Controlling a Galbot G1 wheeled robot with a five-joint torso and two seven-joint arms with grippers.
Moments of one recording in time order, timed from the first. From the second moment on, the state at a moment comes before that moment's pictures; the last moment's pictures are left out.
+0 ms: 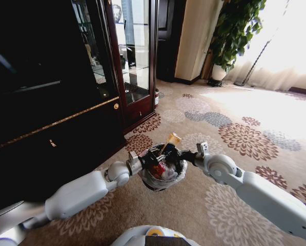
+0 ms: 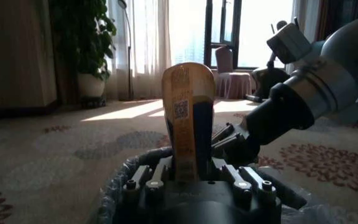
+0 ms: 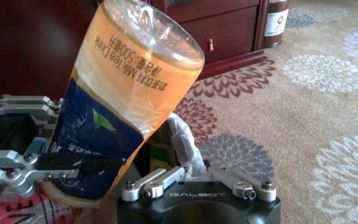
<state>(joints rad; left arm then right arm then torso) 0.57 -0.76 0.49 -1.92 -0.80 0.07 0.06 -0.67 0.59 -0.20 2.05 1.23 -0.57 0.32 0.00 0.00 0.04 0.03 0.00</state>
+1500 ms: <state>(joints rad) 0.71 -0.70 -0.08 -2.01 -1.15 0.22 -0.29 -0.74 0.57 -0.05 1.97 1.21 -0.59 0.34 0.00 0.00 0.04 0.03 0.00</state>
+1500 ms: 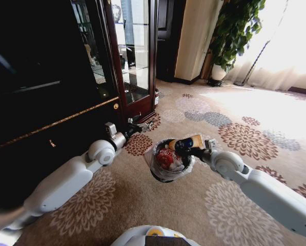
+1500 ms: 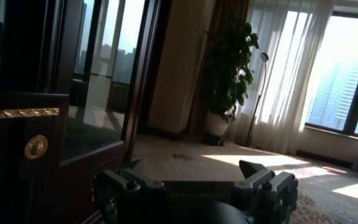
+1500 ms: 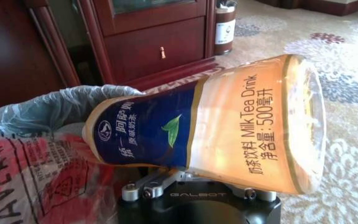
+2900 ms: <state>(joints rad) 0.93 -0.80 -0.06 -2.01 -0.85 0.32 -0.30 -1.29 0.64 0.57 2.06 1.03 -0.59 0.32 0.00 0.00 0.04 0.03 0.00</state>
